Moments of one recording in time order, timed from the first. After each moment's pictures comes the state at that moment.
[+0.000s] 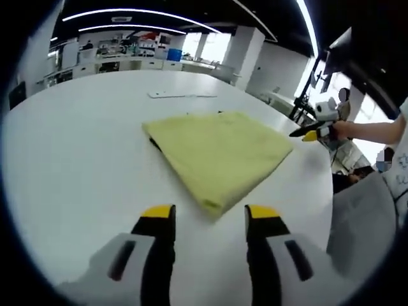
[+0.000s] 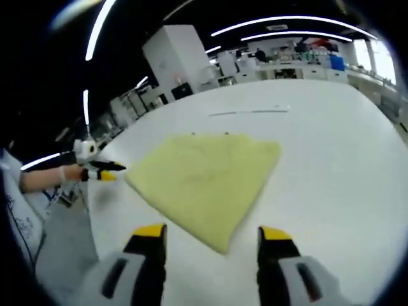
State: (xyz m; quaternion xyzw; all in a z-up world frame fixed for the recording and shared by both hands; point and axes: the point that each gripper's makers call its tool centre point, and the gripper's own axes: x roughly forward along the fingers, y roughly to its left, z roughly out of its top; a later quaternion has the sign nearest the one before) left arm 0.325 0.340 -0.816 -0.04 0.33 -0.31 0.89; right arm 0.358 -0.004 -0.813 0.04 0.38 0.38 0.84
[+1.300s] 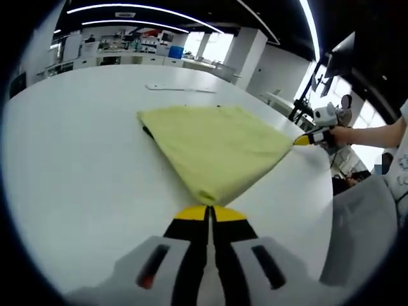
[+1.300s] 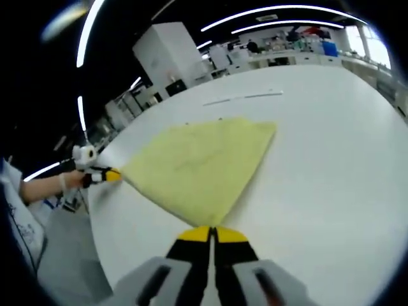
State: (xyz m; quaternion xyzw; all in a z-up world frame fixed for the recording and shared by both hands) left arm 0.322 0.330 -0.829 -0.06 0.33 -0.31 0.89; right arm 0.356 -0.010 -0.834 0.07 0.41 0.36 0.84
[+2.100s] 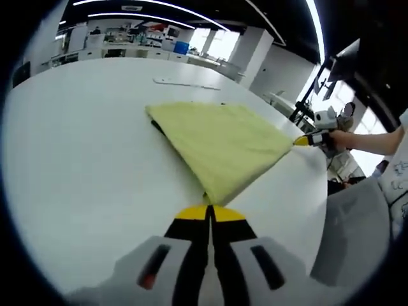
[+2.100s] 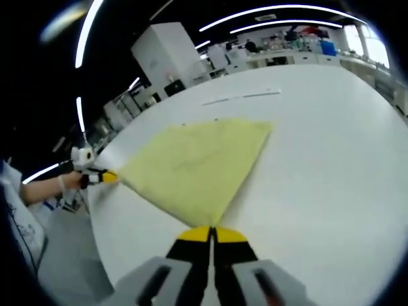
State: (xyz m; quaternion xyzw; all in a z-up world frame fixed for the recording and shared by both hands) left arm 0.301 0.352 -0.830 -0.07 0.35 -0.30 0.88; right arm 0.346 -0.010 -0.835 0.07 0.41 0.36 0.84
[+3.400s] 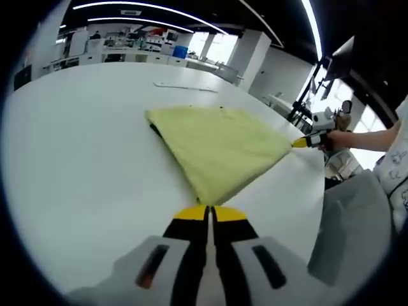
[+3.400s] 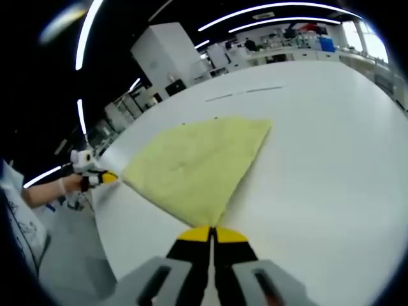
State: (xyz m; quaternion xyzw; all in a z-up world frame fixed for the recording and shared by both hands) left arm 0.285 0.345 -0.829 -0.07 0.34 -0.31 0.89; right arm 0.326 -0.007 -0.836 0.08 0.41 0.36 0.83
